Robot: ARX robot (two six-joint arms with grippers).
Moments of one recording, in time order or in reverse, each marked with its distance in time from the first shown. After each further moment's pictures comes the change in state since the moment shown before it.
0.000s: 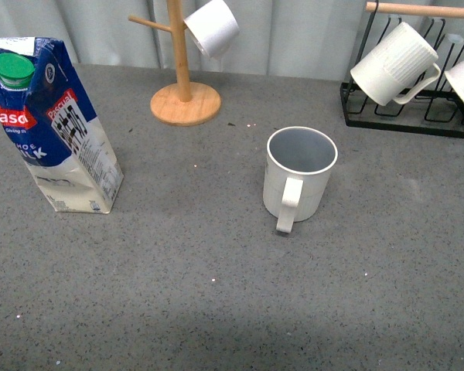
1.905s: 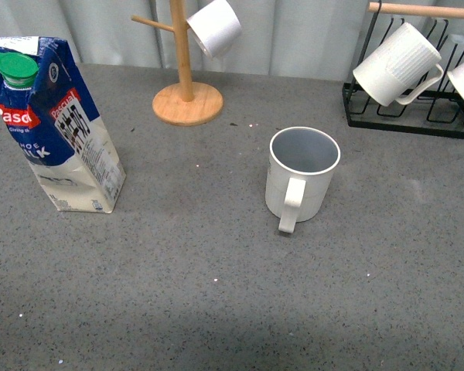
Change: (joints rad) left arm 0.016 0.388 0.058 0.141 -0.078 -0.060; right arm 0.000 -0.434 0.001 -0.435 -0.003 0.000
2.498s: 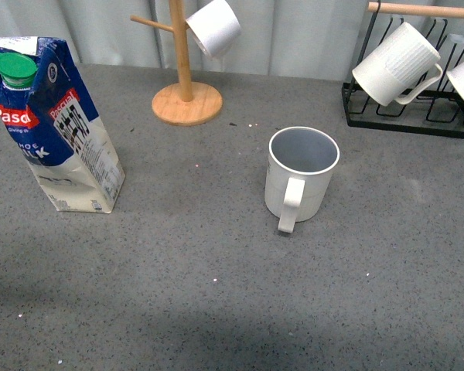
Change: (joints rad) left arm -0.055 0.861 0.073 0.551 0.051 0.047; right arm 0.000 0.000 0.000 0.000 0.000 0.000
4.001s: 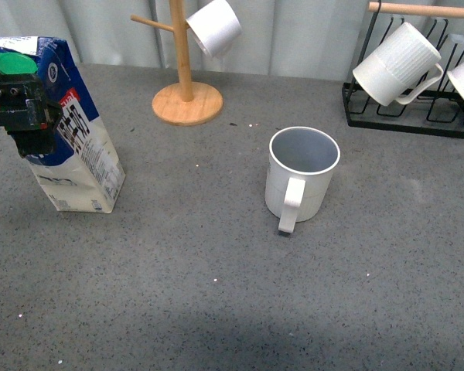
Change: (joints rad) left arm 0.018 0.480 0.363 0.113 0.030 -0.042; right arm 0.000 0.000 0.000 0.000 0.000 0.000
